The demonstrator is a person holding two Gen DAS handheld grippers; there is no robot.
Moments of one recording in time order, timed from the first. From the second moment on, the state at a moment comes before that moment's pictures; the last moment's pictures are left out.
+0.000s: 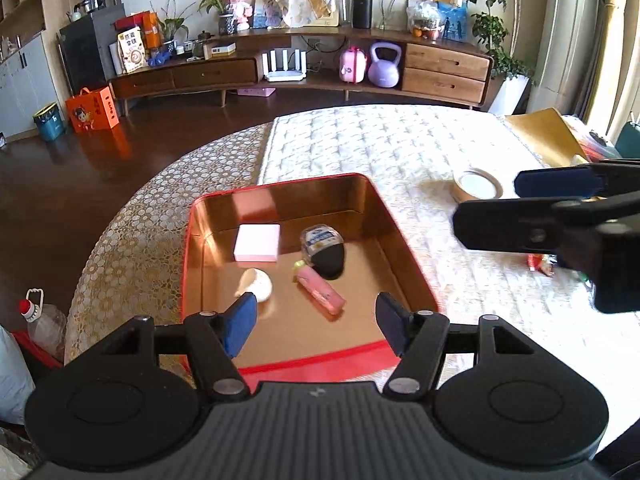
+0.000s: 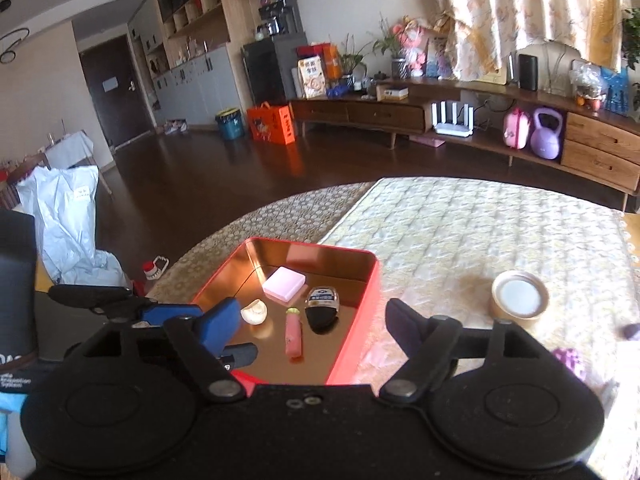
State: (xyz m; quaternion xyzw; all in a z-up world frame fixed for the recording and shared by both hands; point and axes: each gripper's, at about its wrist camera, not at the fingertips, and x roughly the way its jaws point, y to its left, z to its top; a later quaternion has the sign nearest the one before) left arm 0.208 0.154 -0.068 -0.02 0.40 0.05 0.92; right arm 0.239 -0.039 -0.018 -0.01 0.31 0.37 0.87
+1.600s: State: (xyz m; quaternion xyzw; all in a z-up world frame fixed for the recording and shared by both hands) left arm 0.287 -0.052 -0.136 0.05 0.40 -0.07 0.91; right arm 0.306 -0.348 -0.075 0.03 0.34 0.15 0.93
